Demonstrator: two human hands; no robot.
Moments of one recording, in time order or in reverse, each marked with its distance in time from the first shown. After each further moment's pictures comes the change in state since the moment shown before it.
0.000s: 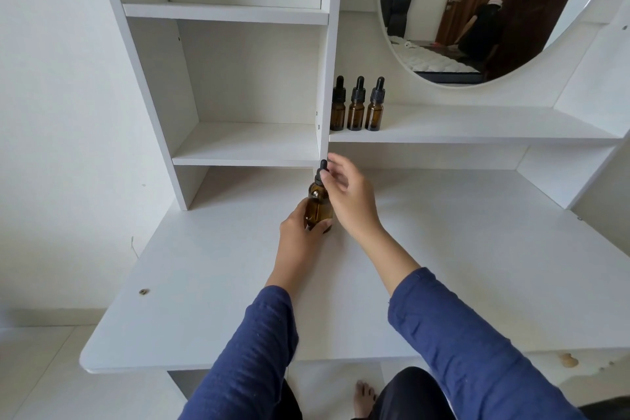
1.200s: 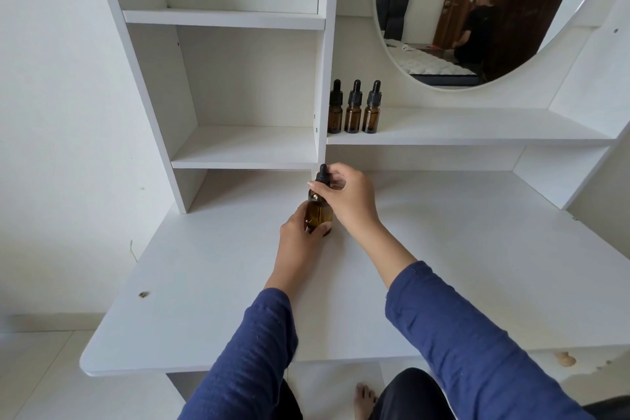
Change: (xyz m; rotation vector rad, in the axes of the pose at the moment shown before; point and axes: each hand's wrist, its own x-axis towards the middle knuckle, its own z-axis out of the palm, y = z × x) left_hand -0.001 0.002 0.001 0.071 -0.007 0.001; right_hand 0.005 -0.003 -0.003 -0.190 0.016 0.000
